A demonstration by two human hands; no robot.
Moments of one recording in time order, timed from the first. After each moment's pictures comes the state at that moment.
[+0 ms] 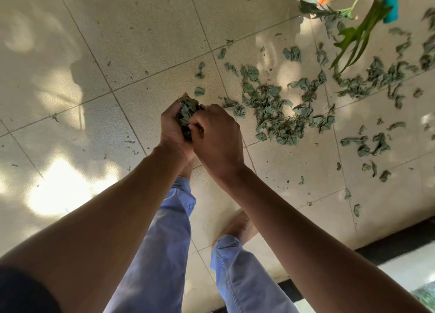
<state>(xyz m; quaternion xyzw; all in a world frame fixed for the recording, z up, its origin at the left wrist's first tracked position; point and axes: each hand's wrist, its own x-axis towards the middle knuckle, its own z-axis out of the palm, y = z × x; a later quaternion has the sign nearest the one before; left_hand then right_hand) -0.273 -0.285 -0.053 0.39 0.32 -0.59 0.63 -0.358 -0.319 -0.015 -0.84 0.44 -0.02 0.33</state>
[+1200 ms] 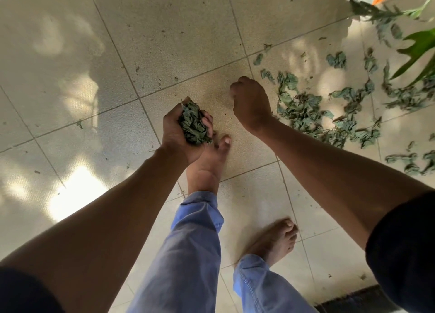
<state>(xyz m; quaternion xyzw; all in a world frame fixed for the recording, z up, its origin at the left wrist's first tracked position) -0.207 -0.254 -0.119 0.37 0.41 -0.58 0.59 -0.317 -0.404 -0.188 -0.90 0.36 0.06 0.24</state>
